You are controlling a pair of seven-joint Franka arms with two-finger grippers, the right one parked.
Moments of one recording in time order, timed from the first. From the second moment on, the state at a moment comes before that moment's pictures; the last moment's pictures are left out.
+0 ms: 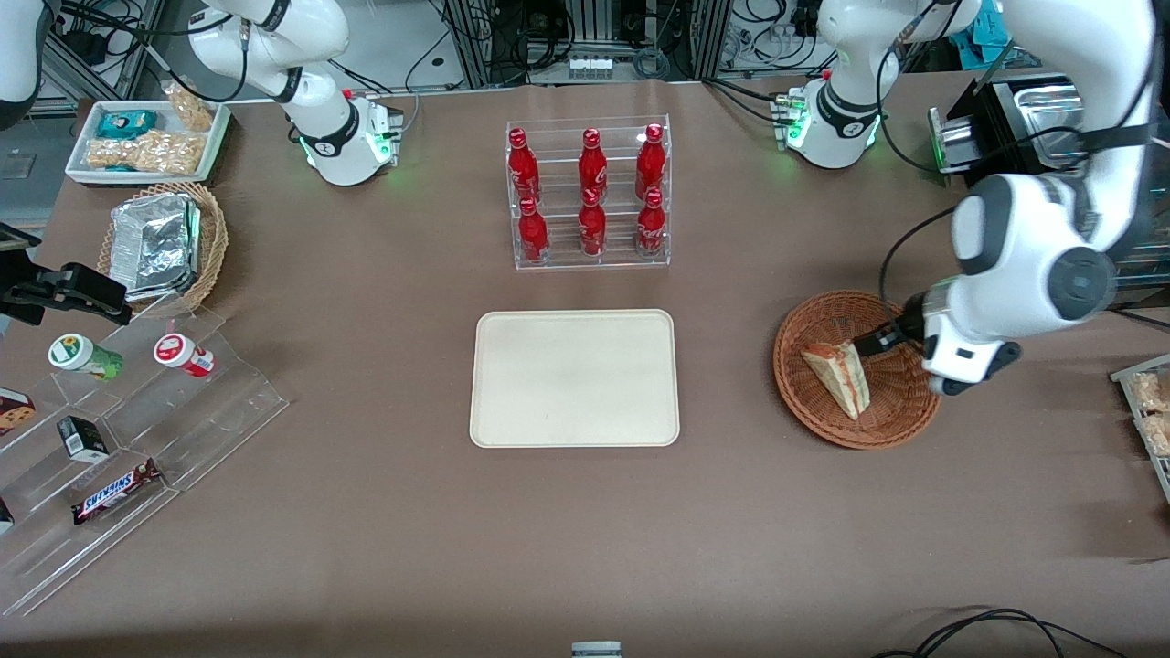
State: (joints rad) arm 0.09 0.17 -0.20 -2.06 -0.10 2.05 -0.63
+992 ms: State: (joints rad) arm 0.04 0.31 -0.20 -2.22 -0.17 2.39 -0.78
